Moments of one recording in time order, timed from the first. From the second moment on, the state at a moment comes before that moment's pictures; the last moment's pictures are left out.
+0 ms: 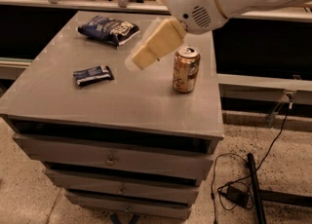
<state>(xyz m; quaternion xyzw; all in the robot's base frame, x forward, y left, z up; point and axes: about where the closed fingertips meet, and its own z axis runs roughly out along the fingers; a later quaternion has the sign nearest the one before) 0.498 0.014 1.035 -0.58 0.66 0.20 0.44</state>
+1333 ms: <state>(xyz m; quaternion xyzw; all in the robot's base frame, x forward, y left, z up) 0.602 0.060 0.967 -0.64 0.63 0.22 0.38</state>
